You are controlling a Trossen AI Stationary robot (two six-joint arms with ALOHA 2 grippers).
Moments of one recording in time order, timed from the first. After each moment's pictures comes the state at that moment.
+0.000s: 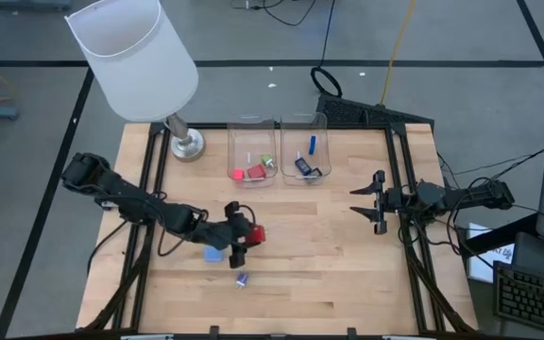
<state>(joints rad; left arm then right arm) -0.38 1.48 0.84 -0.03 -0.38 -0.35 0.17 0.01 0.02 0.07 0.21 -0.09</state>
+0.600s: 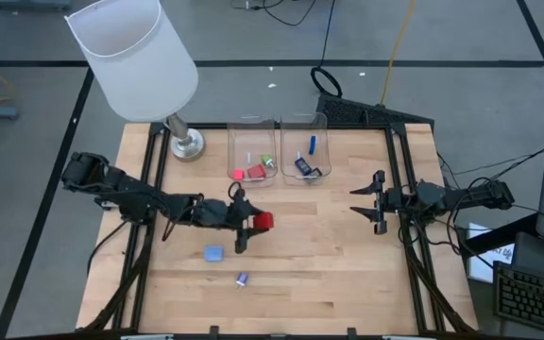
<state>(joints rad) -0.22 1.46 0.66 0.45 -0.21 -0.20 0.17 0.01 0.02 0.07 0.21 -0.09</state>
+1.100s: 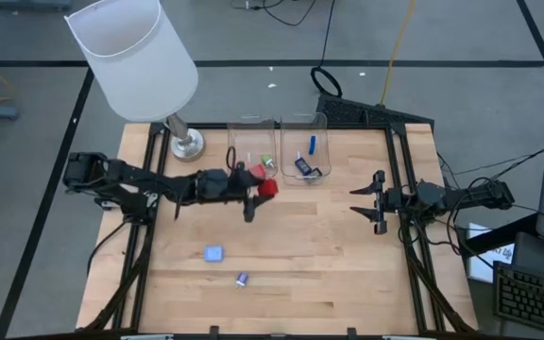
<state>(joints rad) 0.02 1.46 0.66 0.58 -0.12 -0.18 0.17 0.01 0.02 0.07 0.21 -0.09</state>
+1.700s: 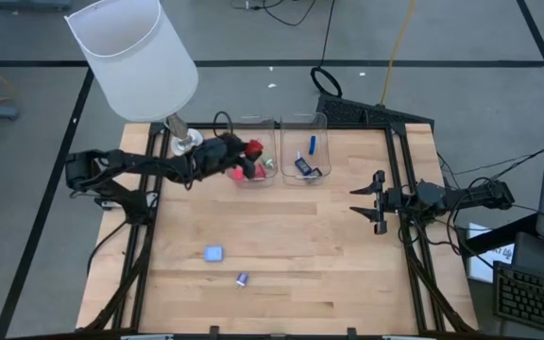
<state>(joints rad) 0.35 1.46 0.66 0.49 -0.21 -0.31 0.17 0.01 0.02 0.07 0.21 -0.09</state>
